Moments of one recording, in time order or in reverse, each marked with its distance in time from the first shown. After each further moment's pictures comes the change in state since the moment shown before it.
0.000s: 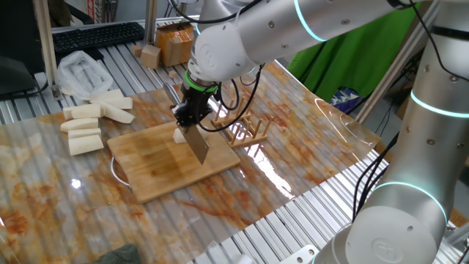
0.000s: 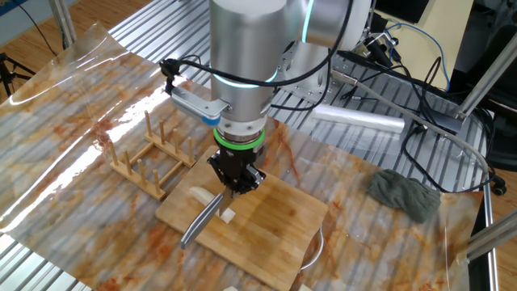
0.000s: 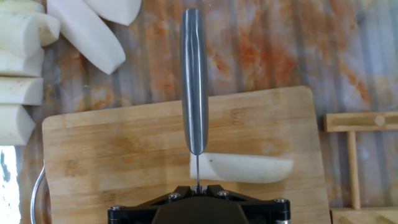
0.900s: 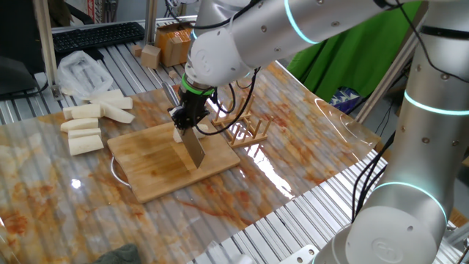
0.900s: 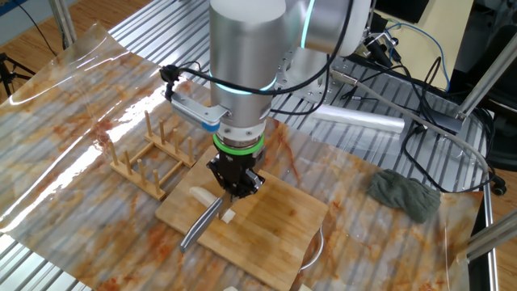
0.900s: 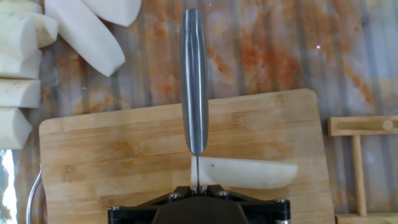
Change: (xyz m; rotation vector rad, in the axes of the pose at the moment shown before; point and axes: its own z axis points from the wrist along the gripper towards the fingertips) arm -0.005 0.003 0.017 0.005 -0.017 -0.002
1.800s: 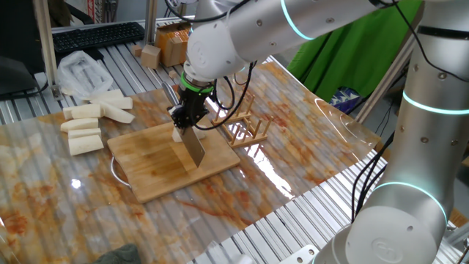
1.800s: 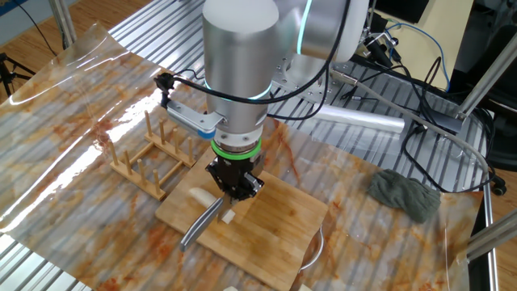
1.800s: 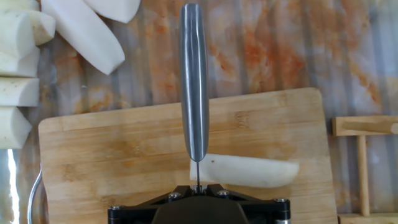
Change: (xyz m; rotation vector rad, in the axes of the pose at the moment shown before) arm 0.001 -0.001 -0.004 0.001 0.029 0.003
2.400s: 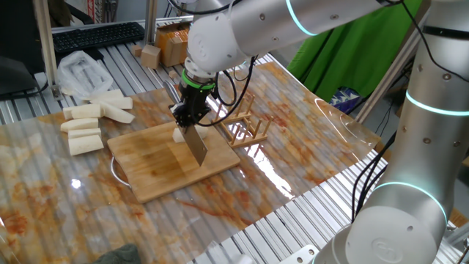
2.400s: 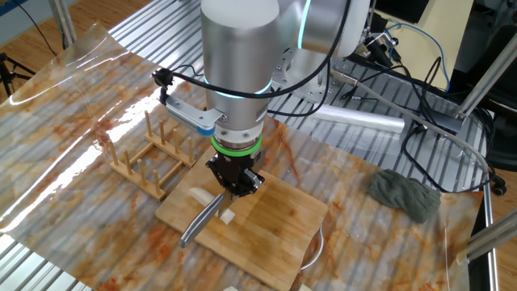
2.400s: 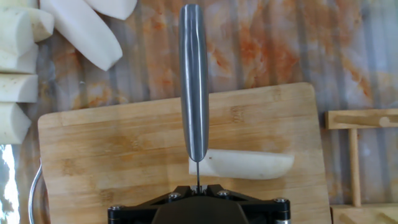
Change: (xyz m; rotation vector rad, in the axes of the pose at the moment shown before) arm 0.006 -0.002 -0.009 0.003 0.024 -0.001
